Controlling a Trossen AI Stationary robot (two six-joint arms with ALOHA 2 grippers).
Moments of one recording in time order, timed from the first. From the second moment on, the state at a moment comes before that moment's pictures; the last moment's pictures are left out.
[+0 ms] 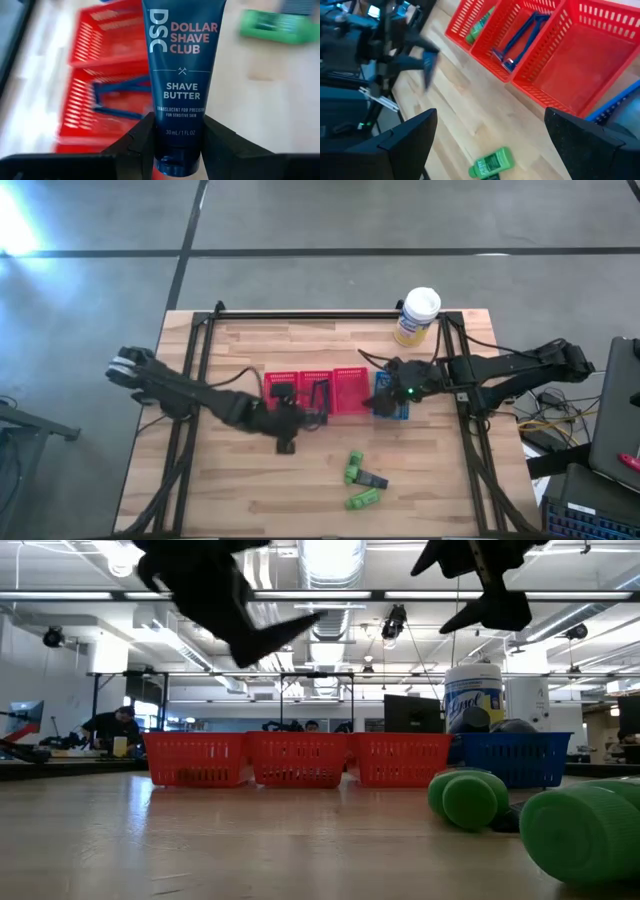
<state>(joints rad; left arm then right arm) -0.34 1.49 1.08 -0.52 -0.45 -0.18 0.10 1.15 0.92 -0.47 0.07 1.10</state>
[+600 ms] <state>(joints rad) -0.14 1.80 1.45 -0.43 -0.45 0.08 0.09 1.15 0.92 -0.45 0.07 1.09</state>
